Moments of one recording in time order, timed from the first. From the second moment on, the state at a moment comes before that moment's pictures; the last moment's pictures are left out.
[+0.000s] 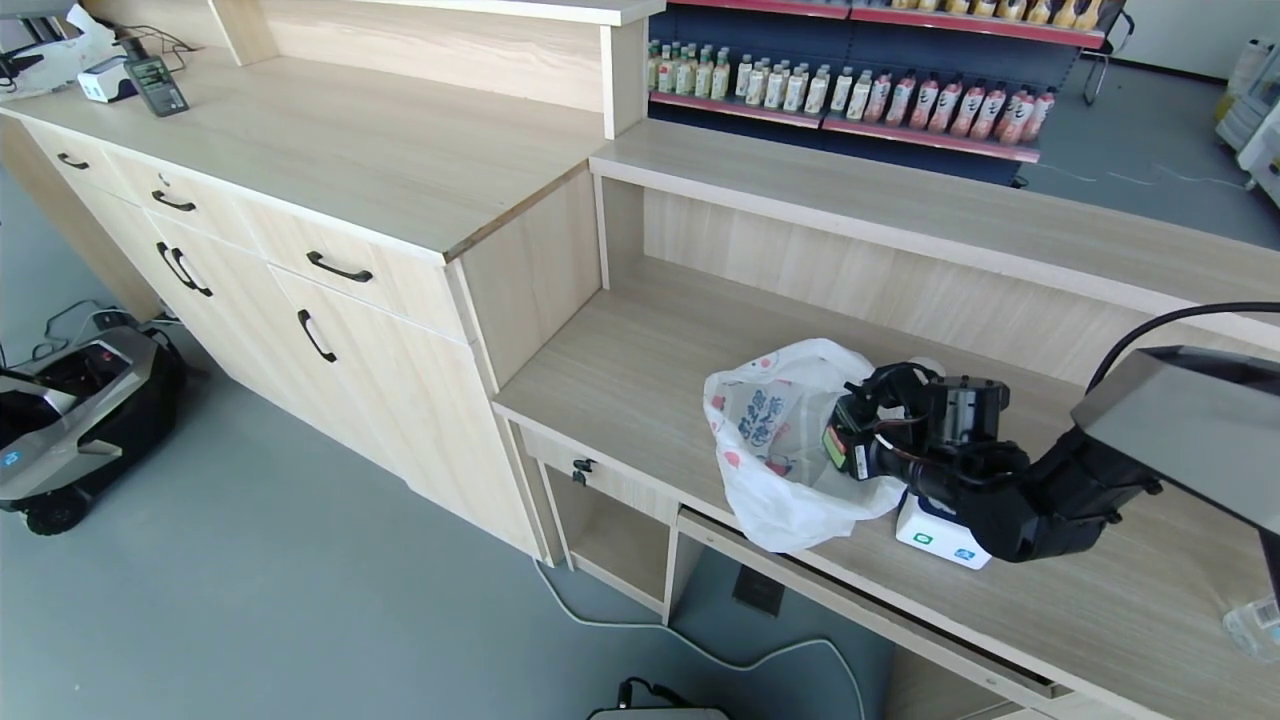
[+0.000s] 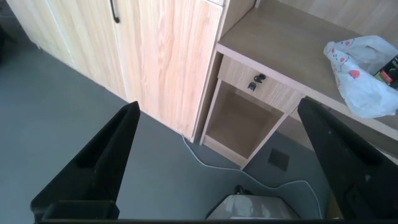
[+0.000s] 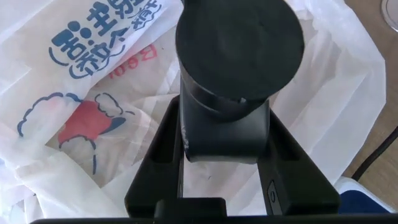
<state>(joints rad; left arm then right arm) 0.00 0.00 0.00 -0.04 -0.01 -0.14 0.17 2.30 -1.00 -1.00 0.00 -0.18</state>
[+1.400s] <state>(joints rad) 0.00 0.00 0.00 -0.04 -0.01 -0.14 -0.47 1.31 -0.53 -0.32 -0.17 -0.40</state>
